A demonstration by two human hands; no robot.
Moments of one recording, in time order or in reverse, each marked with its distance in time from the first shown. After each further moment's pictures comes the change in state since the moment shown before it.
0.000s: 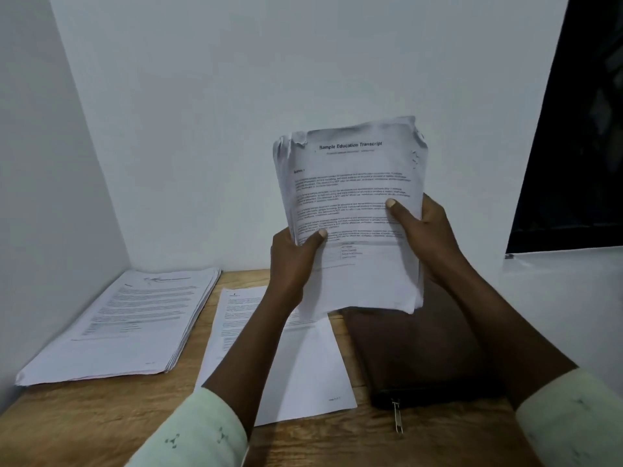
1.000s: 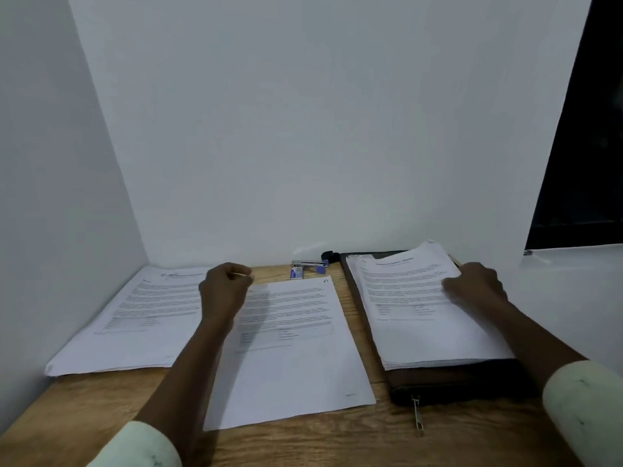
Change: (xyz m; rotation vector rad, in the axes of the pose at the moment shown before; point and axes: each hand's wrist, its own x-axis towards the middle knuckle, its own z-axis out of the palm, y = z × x) left_hand 0.001 -0.037 -0.124 0.517 0.278 -0.198; right_hand -0.015 0.096 -0.049 -0.900 0.080 0.683
